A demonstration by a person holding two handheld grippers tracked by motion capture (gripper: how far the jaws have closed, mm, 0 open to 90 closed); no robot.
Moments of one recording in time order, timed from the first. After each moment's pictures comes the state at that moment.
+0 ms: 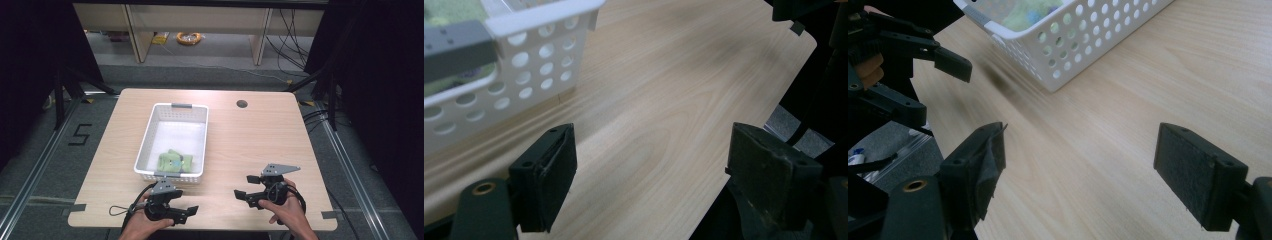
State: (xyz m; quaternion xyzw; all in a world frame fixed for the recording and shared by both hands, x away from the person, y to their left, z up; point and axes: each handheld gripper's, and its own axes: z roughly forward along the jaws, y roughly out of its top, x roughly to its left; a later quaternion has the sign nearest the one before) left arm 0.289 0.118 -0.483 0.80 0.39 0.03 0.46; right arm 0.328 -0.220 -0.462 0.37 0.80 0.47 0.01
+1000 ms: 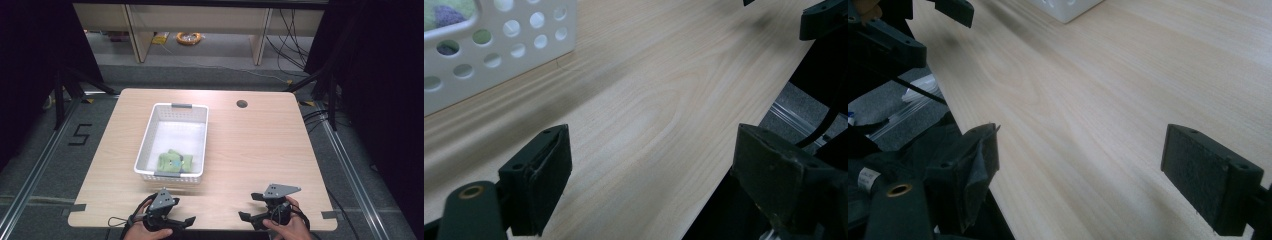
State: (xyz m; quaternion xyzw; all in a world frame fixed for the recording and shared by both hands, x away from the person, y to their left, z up) left arm 0.272 0.121 -0.507 0.82 0.37 0.06 0.44; right arm 0.294 -0.233 -0.499 0.33 0.84 0.44 0.03
